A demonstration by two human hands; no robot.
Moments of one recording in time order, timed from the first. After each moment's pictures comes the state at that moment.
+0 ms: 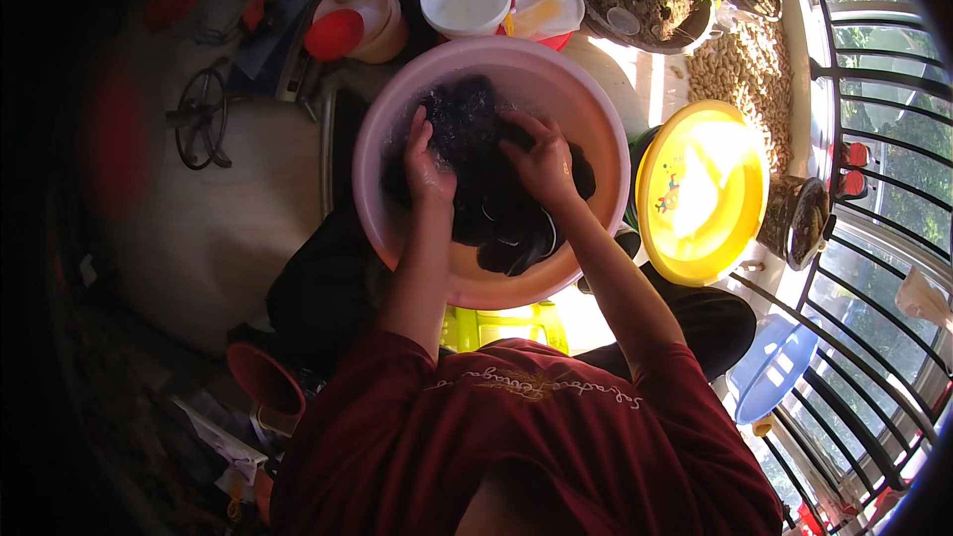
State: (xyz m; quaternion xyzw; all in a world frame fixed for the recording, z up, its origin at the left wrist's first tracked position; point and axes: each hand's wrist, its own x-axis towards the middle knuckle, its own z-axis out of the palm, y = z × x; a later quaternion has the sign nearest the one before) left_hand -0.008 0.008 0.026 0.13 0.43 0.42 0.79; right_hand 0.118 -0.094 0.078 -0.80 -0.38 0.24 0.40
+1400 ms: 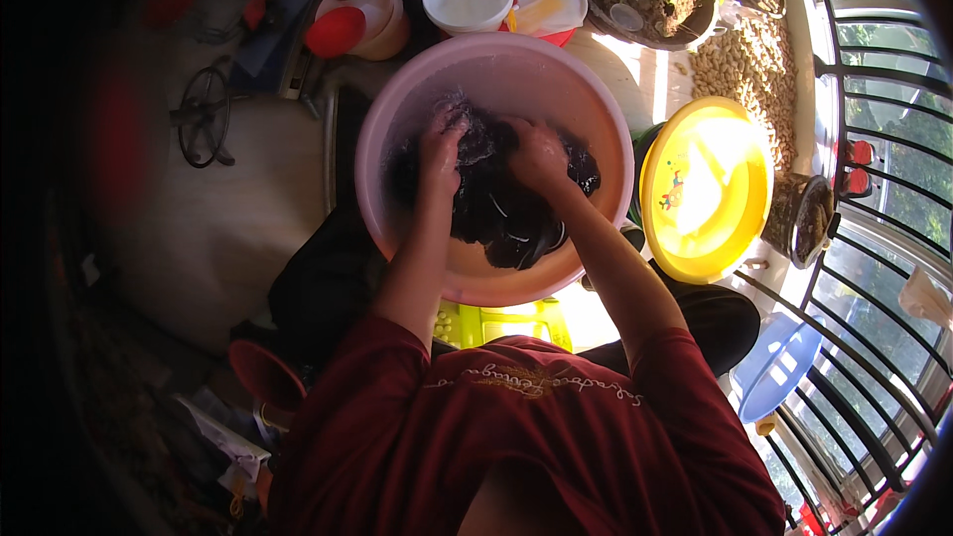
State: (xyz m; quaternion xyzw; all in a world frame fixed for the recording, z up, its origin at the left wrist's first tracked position) left_hand -0.001 0.015 -0.003 0.37 0.47 0.25 0.76; right_hand 0.117 -0.093 0.041 -0.83 -0.42 0.28 0.25
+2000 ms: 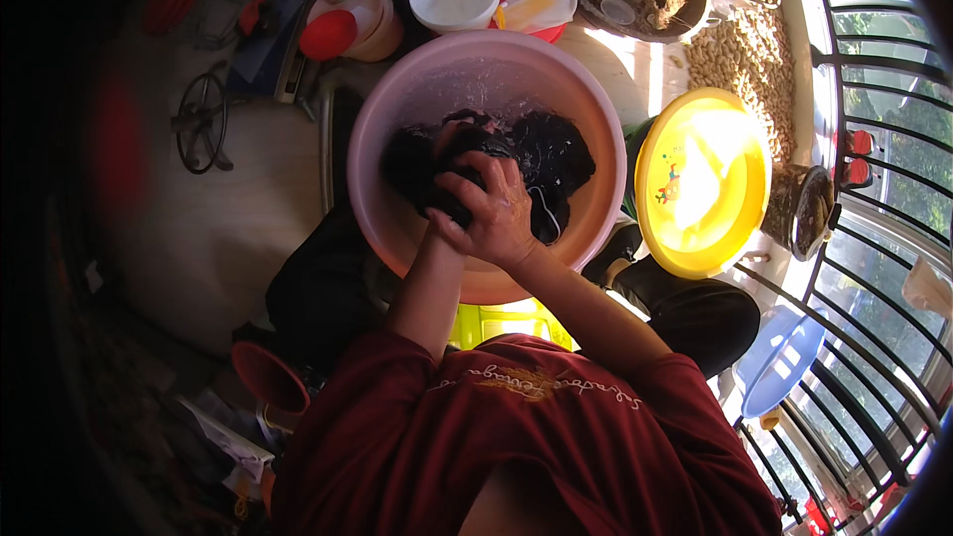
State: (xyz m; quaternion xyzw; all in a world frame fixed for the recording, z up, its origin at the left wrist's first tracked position) left_hand 0.011 -0.034 0.050 0.20 0.13 0.38 0.89; right_hand 0.052 -0.111 0.125 -0.72 -0.53 0.07 0.44
